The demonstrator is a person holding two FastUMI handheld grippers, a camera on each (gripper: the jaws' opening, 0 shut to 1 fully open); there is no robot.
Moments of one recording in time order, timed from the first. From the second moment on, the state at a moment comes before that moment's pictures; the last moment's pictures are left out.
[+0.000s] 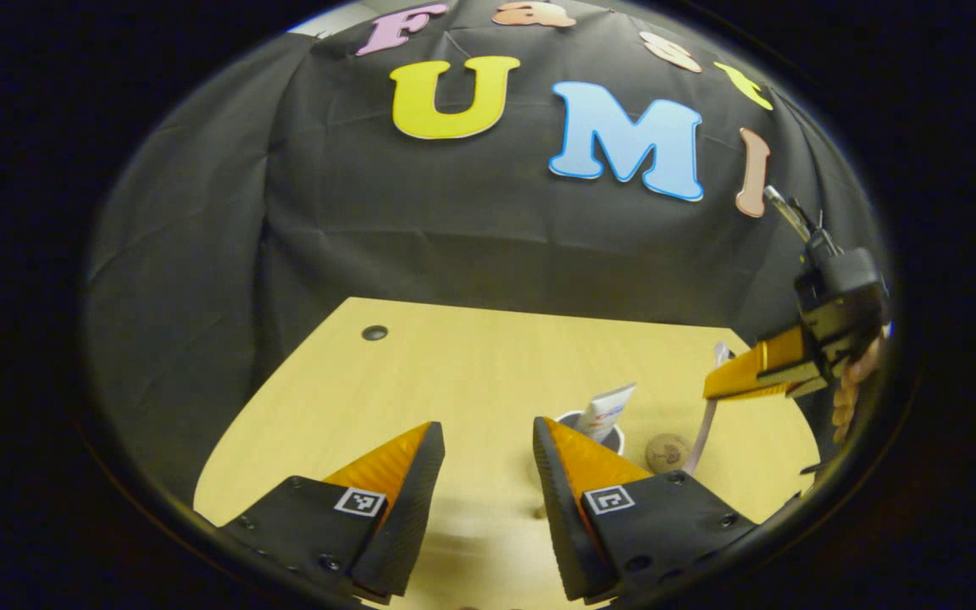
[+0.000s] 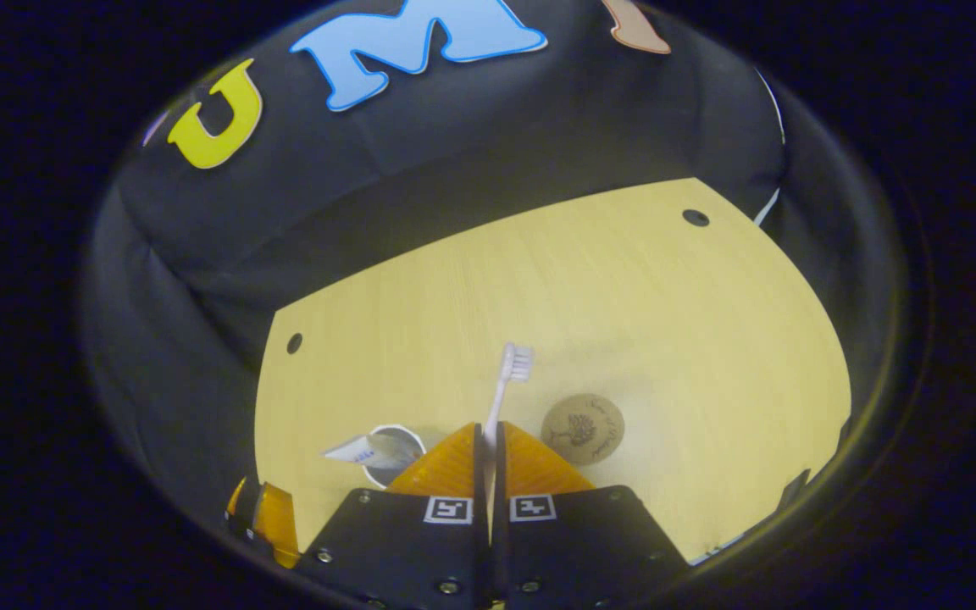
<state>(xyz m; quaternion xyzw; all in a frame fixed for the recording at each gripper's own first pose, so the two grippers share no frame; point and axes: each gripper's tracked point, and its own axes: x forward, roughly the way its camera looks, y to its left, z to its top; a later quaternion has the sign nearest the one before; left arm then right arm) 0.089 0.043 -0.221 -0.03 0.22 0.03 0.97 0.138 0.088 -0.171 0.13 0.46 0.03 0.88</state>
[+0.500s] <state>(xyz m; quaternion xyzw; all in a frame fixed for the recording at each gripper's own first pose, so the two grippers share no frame) 0.043 0.134 -0.206 -0.04 0.23 0.11 0.97 0.172 0.149 -0.172 0.08 0.36 0.02 0.93</state>
